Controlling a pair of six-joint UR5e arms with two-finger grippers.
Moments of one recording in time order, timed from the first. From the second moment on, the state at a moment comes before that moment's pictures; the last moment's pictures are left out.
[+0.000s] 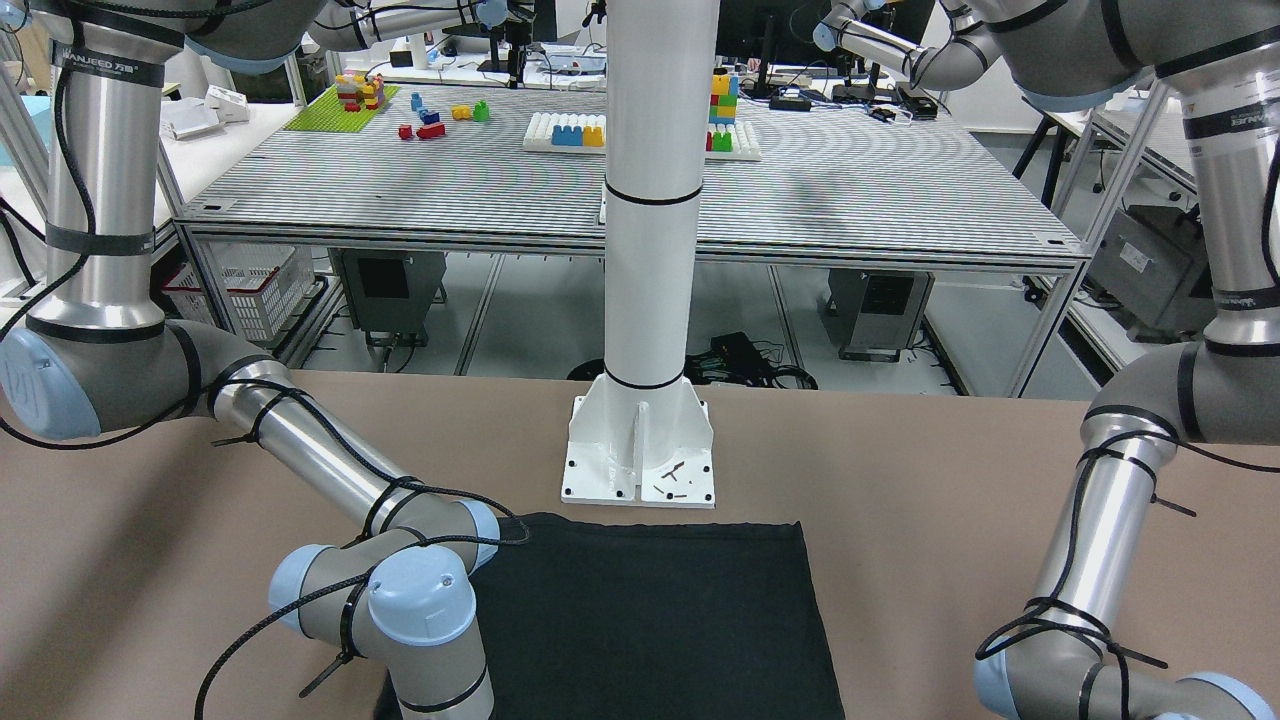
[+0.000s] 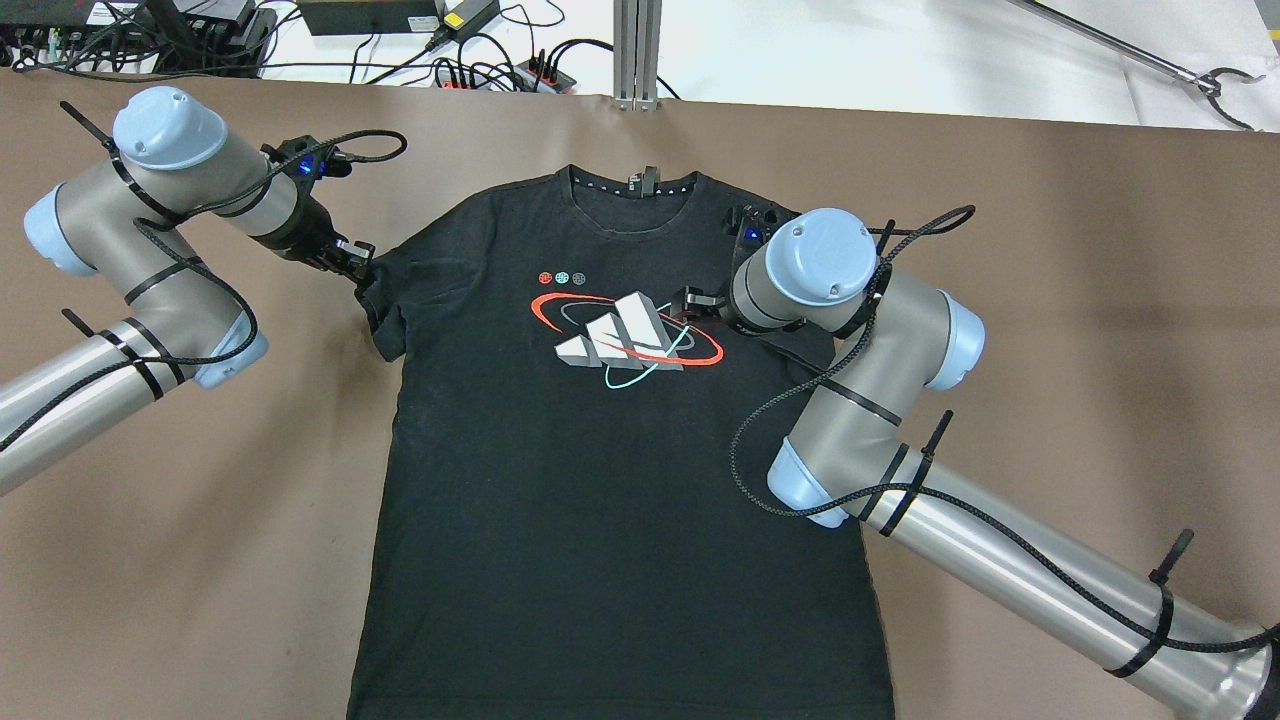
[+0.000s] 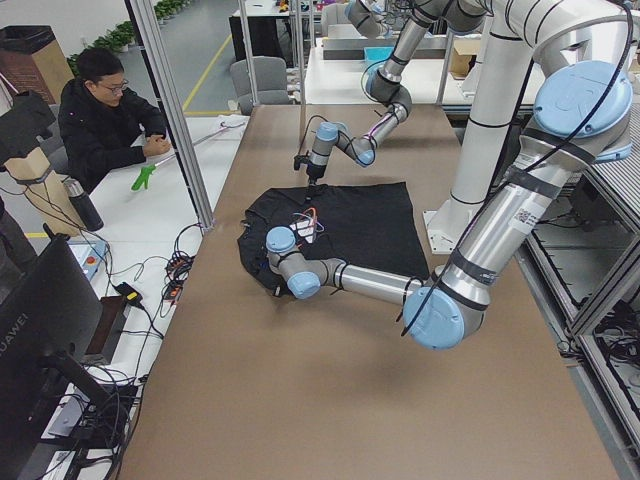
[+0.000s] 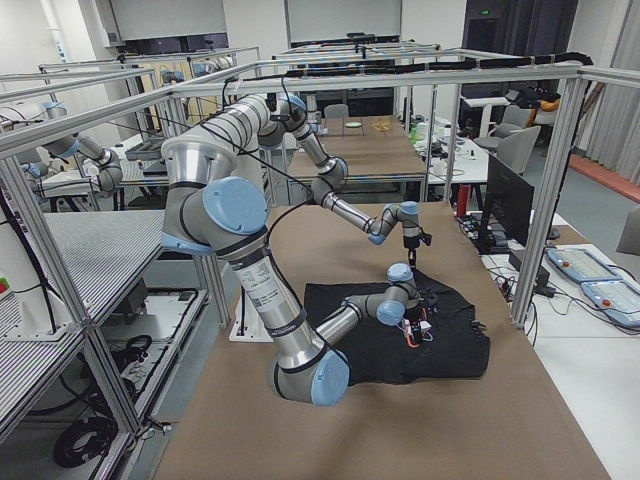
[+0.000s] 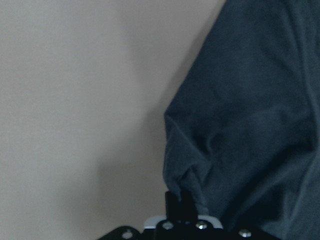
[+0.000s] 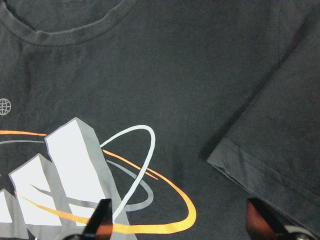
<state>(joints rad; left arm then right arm) -0.97 -2.17 -1.16 -2.24 -2.23 -0.76 0.71 -0.86 1.38 -1.14 1.82 1.17</state>
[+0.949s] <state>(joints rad) -0.82 -2.44 -1.18 -2.02 -1.99 -1.08 0.71 -0.93 1.42 -1.13 1.81 1.17</state>
